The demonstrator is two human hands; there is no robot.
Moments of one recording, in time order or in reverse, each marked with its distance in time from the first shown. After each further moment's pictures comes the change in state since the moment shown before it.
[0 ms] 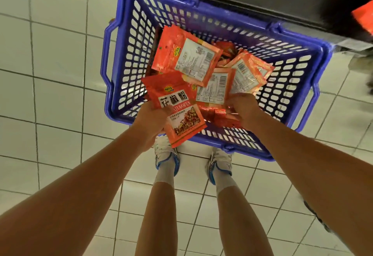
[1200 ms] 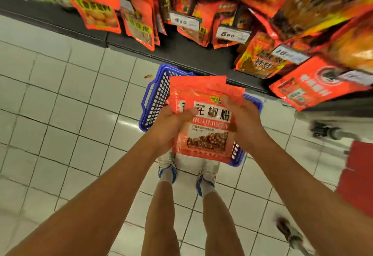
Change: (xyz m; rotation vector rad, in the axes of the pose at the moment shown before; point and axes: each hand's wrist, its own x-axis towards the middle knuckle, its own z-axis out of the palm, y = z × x) left_hand -0.259 0.105 0.015 -0.277 -0.265 0.365; right_hand -0.332 -0.114 -0.099 0.389 -0.310 -0.513
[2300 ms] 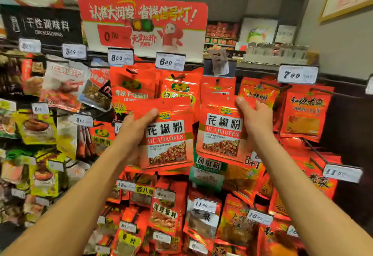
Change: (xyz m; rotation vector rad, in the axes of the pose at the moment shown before) left_hand -0.456 0.544 0.111 -0.001 -0.106 1.180; right_hand -0.431 -0.620 0.112 -0.085 0.214 -1.328
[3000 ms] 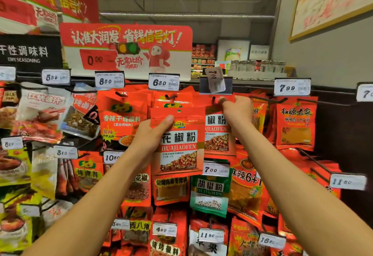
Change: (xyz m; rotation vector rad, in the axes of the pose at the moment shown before) left_hand 0.060 0.001 0.028 0.084 -0.211 0.081; right_hand 0.081 0.002 0.059 -0.331 0.221 -0.038
